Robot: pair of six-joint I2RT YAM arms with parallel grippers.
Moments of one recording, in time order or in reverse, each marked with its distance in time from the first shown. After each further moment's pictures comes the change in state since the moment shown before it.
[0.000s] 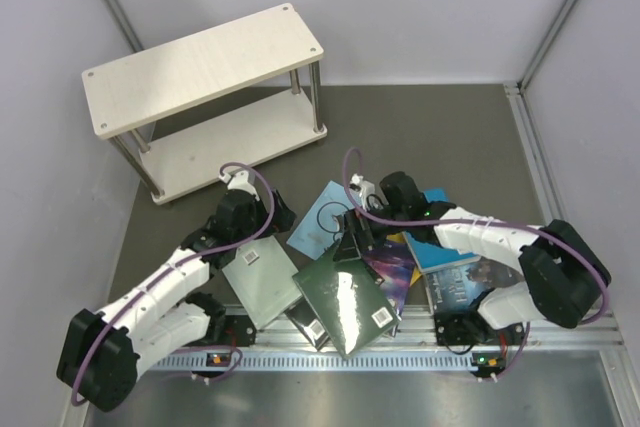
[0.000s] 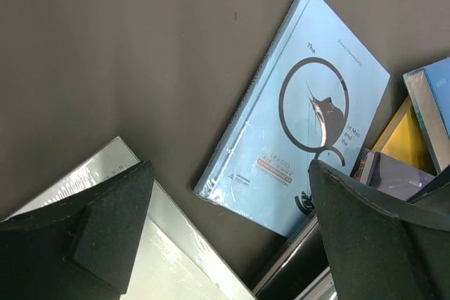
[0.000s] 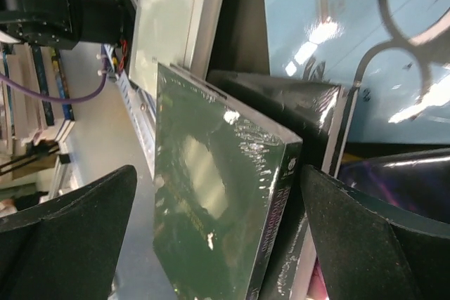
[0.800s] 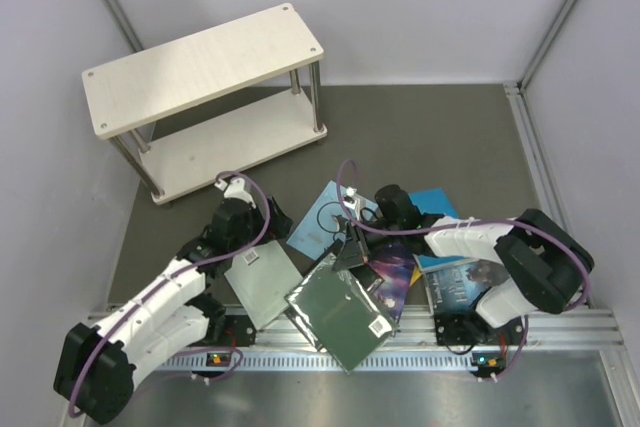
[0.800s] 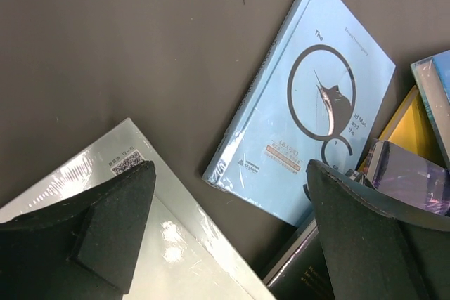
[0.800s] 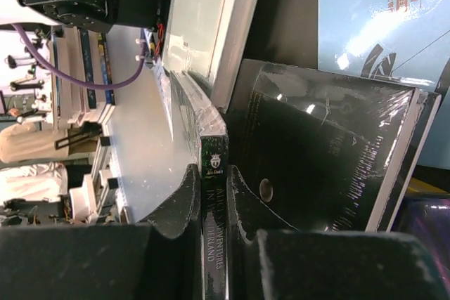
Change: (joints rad) left arm 0.000 -0.082 -0.067 -0.005 -0.001 -0.007; right arm 0.051 0.107 -0.123 0.299 -0.120 0.150
